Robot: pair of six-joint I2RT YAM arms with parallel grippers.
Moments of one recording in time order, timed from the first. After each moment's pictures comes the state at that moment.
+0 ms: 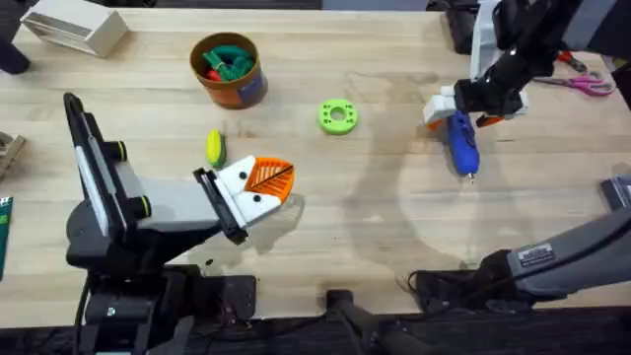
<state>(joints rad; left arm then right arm) -0.01 0.01 0.01 -0.10 1.01 0.05 -0.09 1.75 1.24 -0.95 0.06 -0.07</state>
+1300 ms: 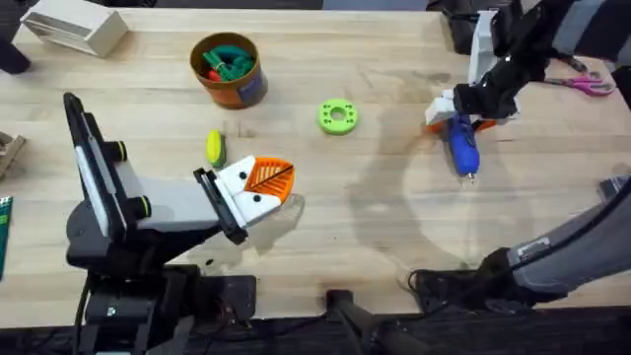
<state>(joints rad) -0.01 0.01 0.01 -0.10 1.01 0.05 -0.13 1.83 1.24 -0.89 0.04 -0.06</state>
